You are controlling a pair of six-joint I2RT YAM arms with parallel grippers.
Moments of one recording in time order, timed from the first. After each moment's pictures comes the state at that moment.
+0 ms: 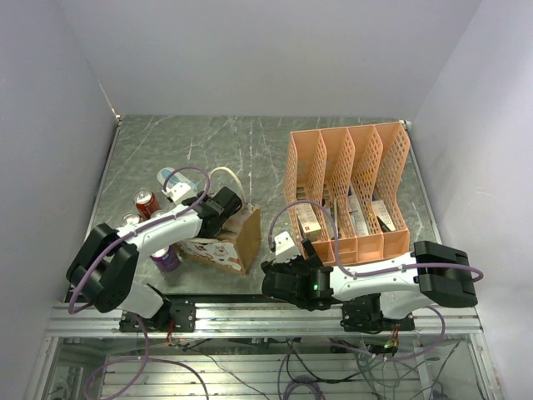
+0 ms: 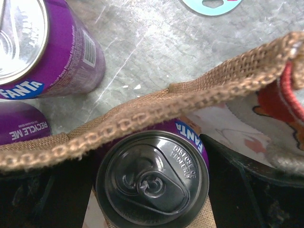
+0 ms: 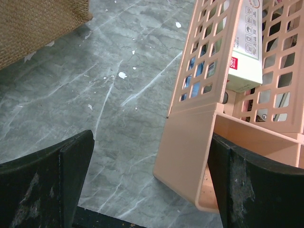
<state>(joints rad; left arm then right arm) -0.68 1.44 0.86 -0.77 -0.77 -1.43 1.47 1.41 0.65 -0.33 0.94 0.63</state>
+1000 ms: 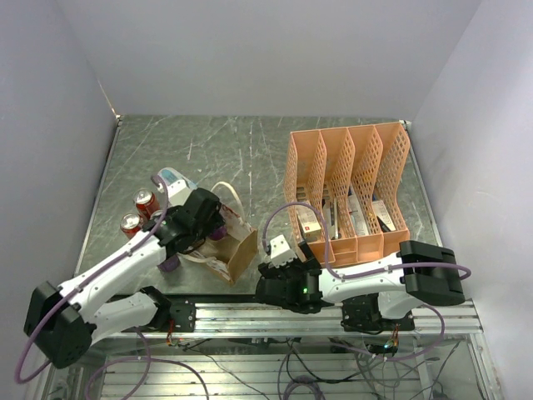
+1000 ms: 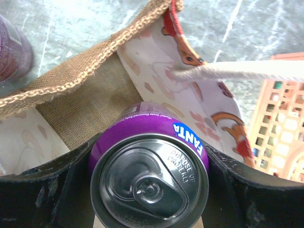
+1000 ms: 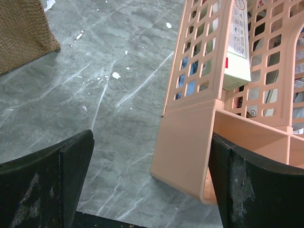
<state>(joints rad) -0.67 1.06 0.75 -0.61 -0.46 -1.10 1.50 1.51 0.73 -0.44 1.02 0.72</state>
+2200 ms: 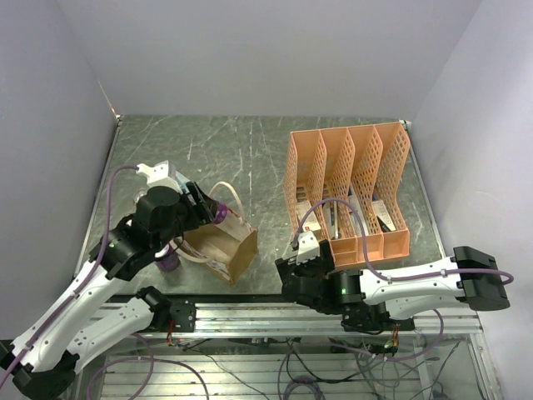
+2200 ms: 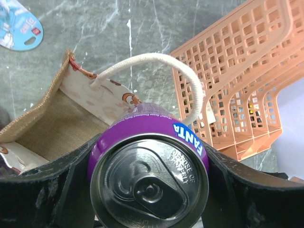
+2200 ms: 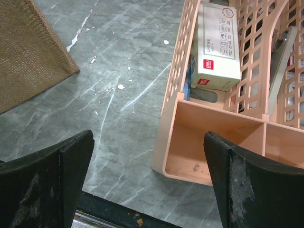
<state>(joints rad) -0.67 0.73 0.91 -0.65 -0.28 -0.78 1.52 1.15 0.56 -0.36 1.02 0.73</state>
